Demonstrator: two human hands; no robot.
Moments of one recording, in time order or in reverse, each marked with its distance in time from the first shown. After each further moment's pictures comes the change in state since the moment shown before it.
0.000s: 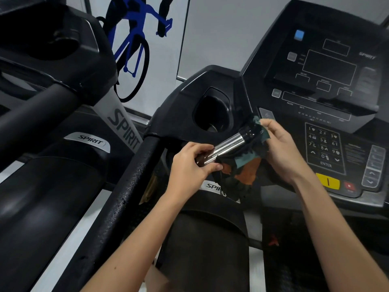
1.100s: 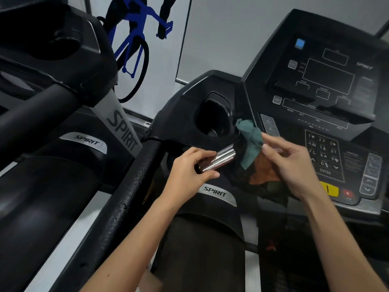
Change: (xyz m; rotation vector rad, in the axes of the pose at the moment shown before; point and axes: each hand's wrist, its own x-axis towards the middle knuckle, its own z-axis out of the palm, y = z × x) left_hand 0.003 -0.006 -0.013 -0.004 -0.145 0.021; right_hand -0.015 0.004 -0.012 -0.010 0.097 -0.093
